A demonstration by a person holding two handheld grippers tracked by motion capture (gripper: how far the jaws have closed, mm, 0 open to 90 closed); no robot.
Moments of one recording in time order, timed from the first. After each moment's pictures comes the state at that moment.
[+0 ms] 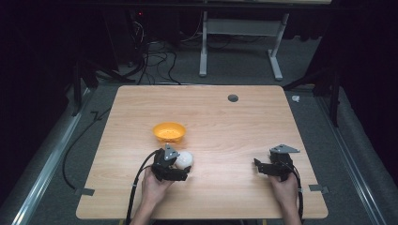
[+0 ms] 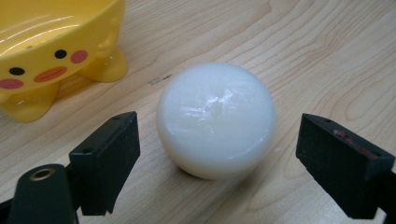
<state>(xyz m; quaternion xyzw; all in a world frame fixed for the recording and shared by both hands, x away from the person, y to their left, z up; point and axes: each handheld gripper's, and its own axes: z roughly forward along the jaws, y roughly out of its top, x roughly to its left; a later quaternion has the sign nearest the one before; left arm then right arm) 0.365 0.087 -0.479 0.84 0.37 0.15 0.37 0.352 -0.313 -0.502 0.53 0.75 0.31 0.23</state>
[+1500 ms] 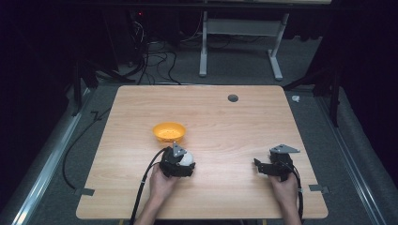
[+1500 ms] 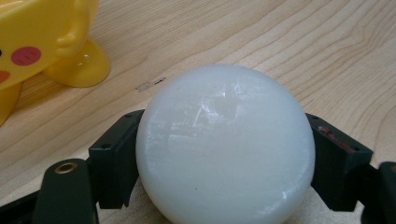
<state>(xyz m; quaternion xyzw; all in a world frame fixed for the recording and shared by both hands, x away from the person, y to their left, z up) 0.384 0.067 -0.502 0.84 0.38 0.15 0.35 0.352 -0.312 -0.502 0.53 0.75 0.31 0.23</state>
